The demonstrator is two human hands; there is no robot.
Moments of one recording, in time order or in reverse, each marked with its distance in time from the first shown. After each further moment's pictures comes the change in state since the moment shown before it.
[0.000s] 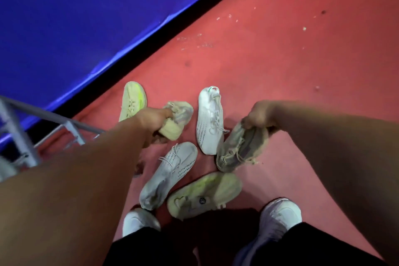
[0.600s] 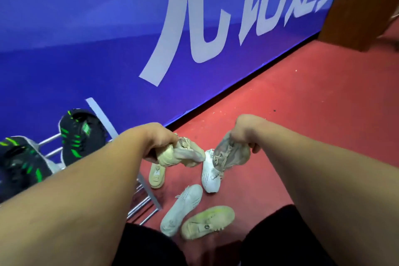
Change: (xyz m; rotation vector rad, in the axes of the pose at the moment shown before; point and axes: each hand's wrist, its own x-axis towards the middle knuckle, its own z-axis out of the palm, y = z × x) left_hand -0.356 0.027 -0.112 0.410 -0.007 0.330; right_hand -0.385 -0.056 -0.009 -0.293 0.484 -0.177
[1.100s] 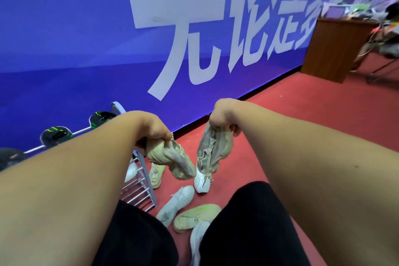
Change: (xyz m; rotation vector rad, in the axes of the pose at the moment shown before) left_hand -0.165 -0.010 0.000 0.243 0.052 0.039; right_hand -0.177 -0.014 -0.035 -0.010 0.182 -0.178
